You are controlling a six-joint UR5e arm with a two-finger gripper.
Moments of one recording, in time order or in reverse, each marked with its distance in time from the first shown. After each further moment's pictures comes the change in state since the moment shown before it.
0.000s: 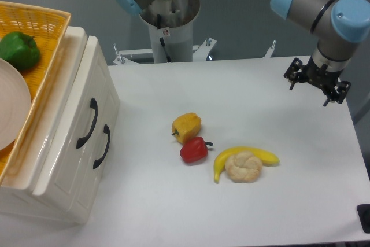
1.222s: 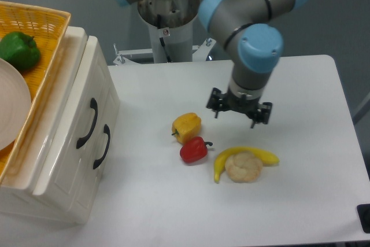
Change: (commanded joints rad) arm -0.362 0.106 -0.092 -0.015 -0.115 -0.754
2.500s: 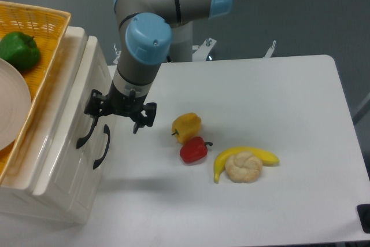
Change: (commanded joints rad) arm -0.244 0.028 0.000 0.005 -0.356 -0.410
